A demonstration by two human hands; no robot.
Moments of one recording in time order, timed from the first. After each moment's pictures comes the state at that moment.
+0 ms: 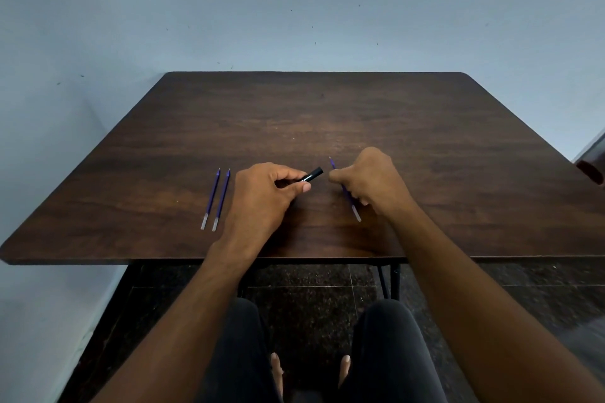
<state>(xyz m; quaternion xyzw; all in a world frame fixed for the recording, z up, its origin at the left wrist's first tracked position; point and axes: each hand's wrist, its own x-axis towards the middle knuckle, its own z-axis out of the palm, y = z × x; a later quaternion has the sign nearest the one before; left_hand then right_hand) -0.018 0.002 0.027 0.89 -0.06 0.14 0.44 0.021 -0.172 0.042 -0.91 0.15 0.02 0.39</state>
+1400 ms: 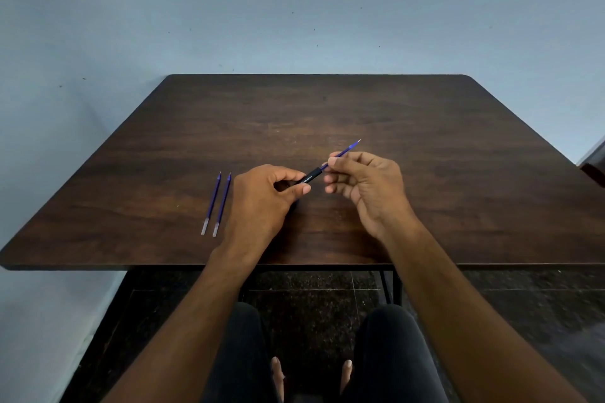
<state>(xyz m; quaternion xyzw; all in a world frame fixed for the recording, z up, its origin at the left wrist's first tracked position) -0.018 0.002 0.030 0.88 -0.05 0.15 0.45 0.001 -0.167 0.028 -0.55 0.04 -0.03 0.83</state>
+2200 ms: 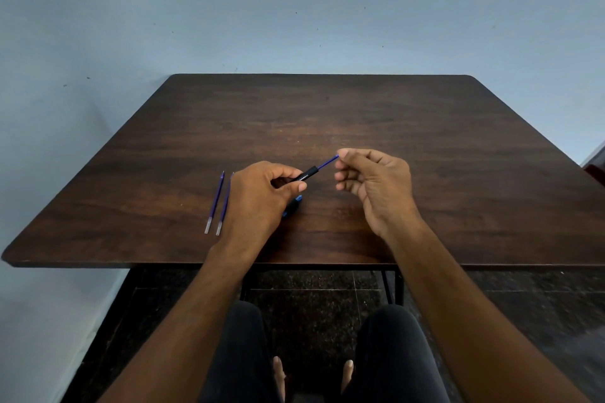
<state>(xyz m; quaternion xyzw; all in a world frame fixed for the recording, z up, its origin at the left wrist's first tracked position) -0.018 0.008 0.032 0.88 -0.04 0.16 0.44 0.000 -0.171 0.031 -0.55 0.05 -0.06 0.83</state>
